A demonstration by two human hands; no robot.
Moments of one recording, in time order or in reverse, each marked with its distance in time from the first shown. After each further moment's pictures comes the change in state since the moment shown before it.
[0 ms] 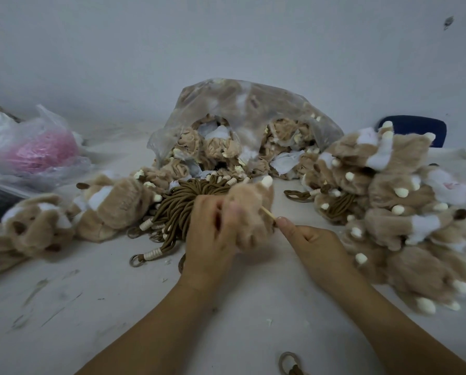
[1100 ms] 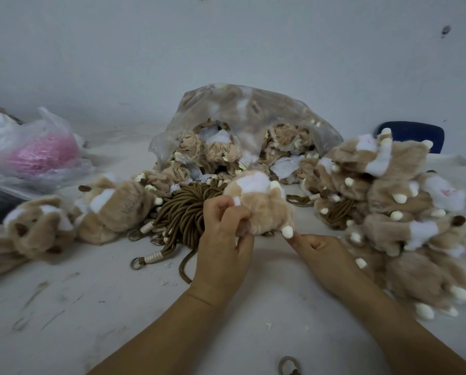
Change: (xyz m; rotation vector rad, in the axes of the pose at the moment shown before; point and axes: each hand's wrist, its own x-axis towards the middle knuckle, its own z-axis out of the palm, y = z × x) left_hand -0.008 0.004 0.008 0.103 0.019 0.308; right_hand -0.002 0.009 -0.010 0.055 -0.057 0.023
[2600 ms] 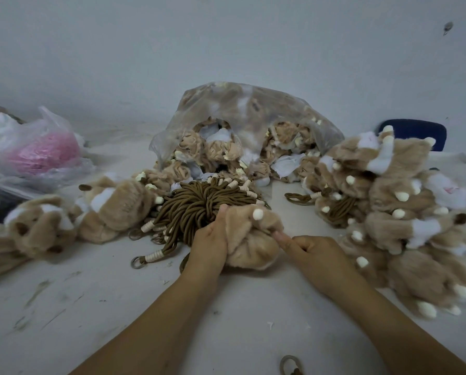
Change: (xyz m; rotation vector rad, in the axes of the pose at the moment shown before) left_hand 0.004 -0.017 -0.002 -0.484 -0.140 -1.021; right_hand 0.002 0.002 0.009 -0.190 -0.058 -0.032
